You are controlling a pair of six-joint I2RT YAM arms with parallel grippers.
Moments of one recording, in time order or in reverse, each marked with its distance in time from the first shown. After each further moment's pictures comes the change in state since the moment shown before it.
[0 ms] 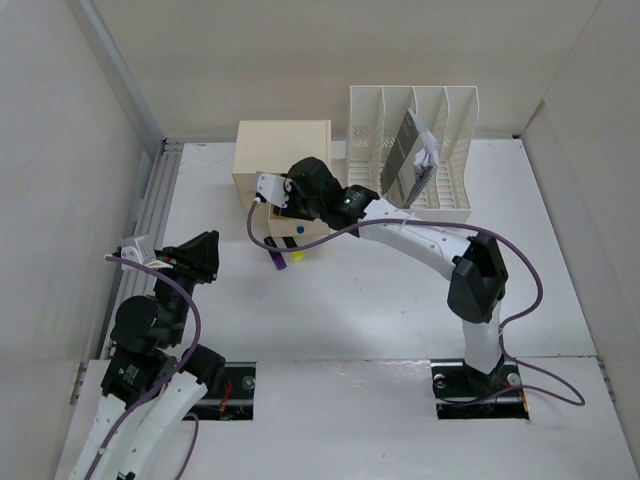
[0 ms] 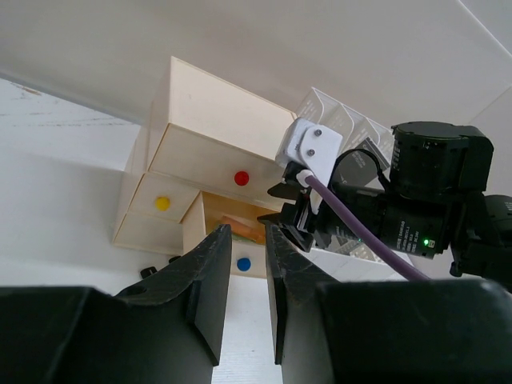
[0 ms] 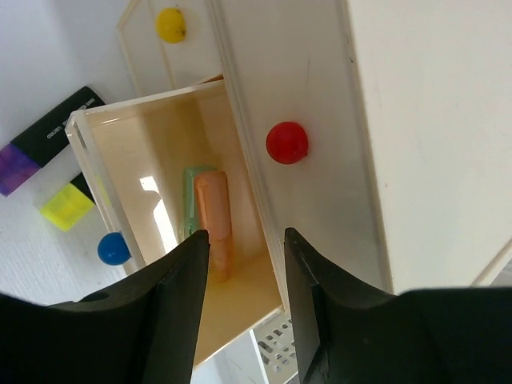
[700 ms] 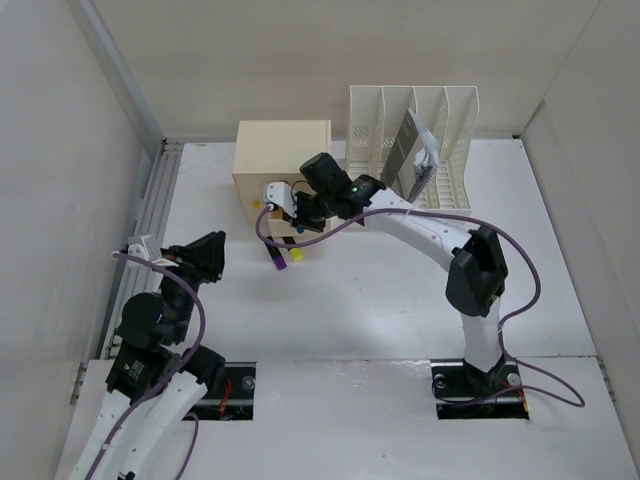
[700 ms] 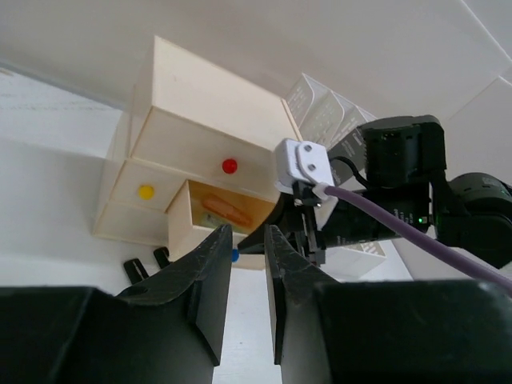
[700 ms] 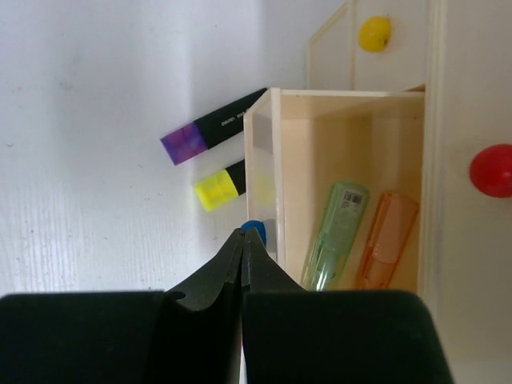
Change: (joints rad) left arm 0.000 0.006 -0.027 0.025 0.028 -0.030; right arm -0.081 0.020 0.024 -0.207 -0.519 0.012
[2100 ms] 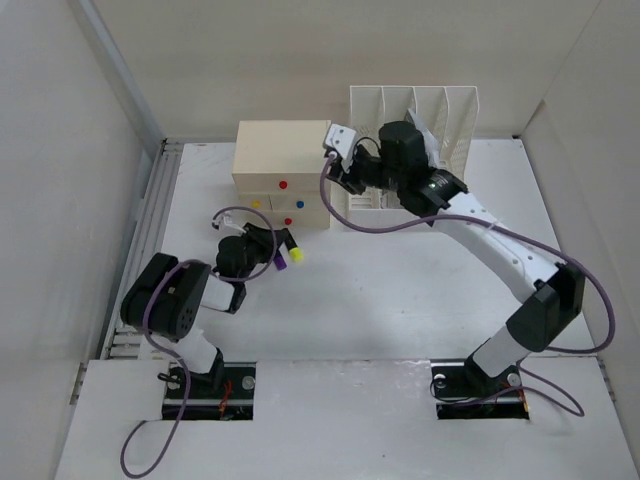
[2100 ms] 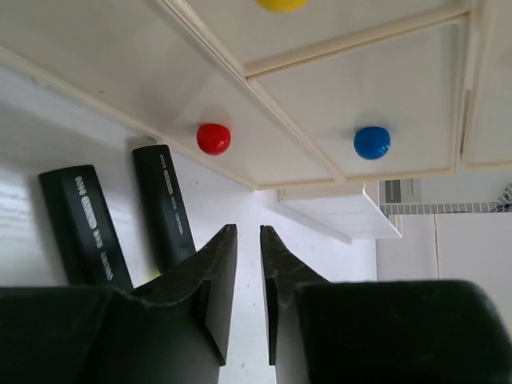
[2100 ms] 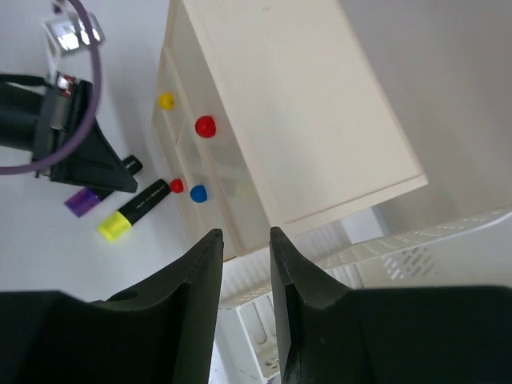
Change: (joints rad) left arm 0.201 1.340 -0.374 1.327 0.397 -0.555; right arm -0.151 -0.362 -0.240 0.332 0.039 0.149
